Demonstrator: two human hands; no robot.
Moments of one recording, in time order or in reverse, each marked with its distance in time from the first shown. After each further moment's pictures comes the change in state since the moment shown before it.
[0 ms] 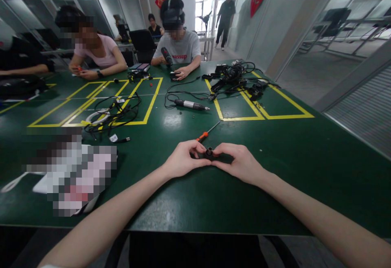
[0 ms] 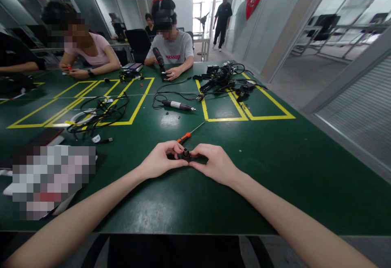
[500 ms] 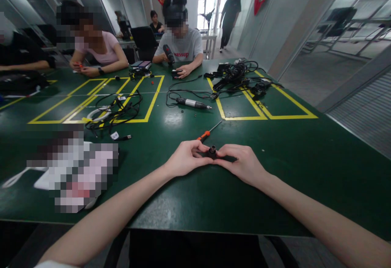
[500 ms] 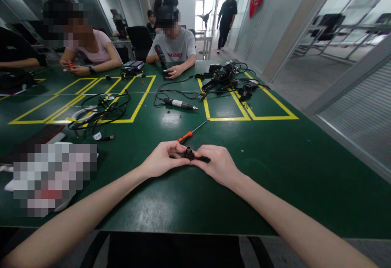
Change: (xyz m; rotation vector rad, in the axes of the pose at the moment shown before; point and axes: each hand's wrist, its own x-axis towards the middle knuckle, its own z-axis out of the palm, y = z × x) left_hand 0.000 -0.001 0.009 -0.223 -0.010 -0.140; right_hand -0.005 0.003 0.005 -0.088 0.089 -0.068
